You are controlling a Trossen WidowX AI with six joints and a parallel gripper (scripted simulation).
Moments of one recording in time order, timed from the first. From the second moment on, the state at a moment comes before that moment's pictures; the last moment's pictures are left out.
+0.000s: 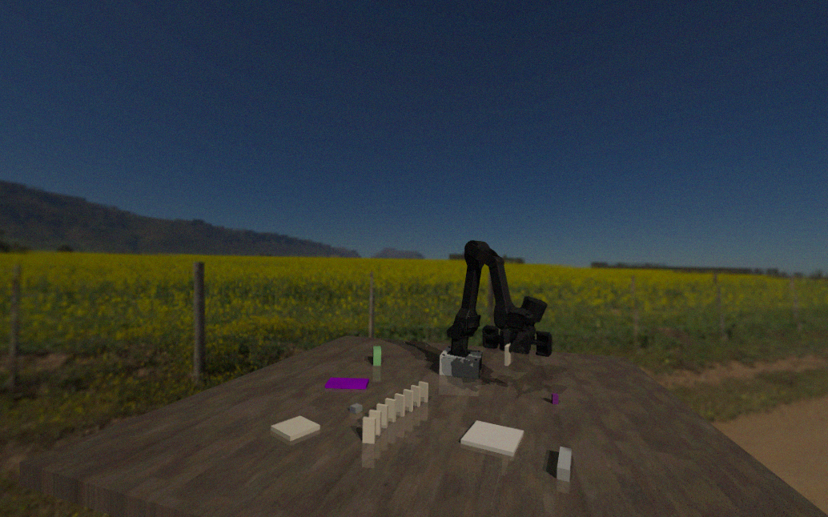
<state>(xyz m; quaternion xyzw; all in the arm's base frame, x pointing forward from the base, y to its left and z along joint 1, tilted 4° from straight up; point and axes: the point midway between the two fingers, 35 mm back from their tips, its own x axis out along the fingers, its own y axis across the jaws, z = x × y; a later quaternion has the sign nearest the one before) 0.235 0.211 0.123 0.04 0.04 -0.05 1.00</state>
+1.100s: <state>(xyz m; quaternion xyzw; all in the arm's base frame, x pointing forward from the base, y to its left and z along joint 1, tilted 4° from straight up) 0.235 0.212 0.098 0.05 0.03 -0.06 1.00</state>
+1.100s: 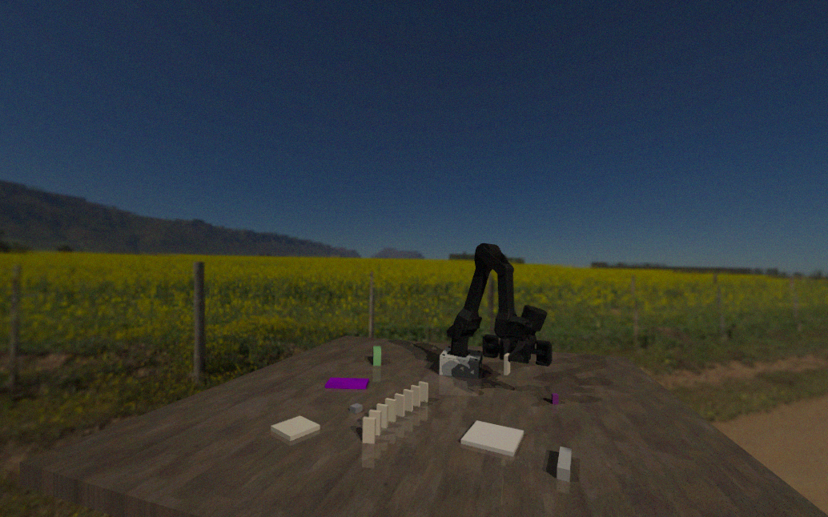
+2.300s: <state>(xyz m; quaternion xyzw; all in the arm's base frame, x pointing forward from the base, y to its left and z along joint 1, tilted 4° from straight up) 0.242 0.211 0.015 0.05 0.04 -0.07 1.00</state>
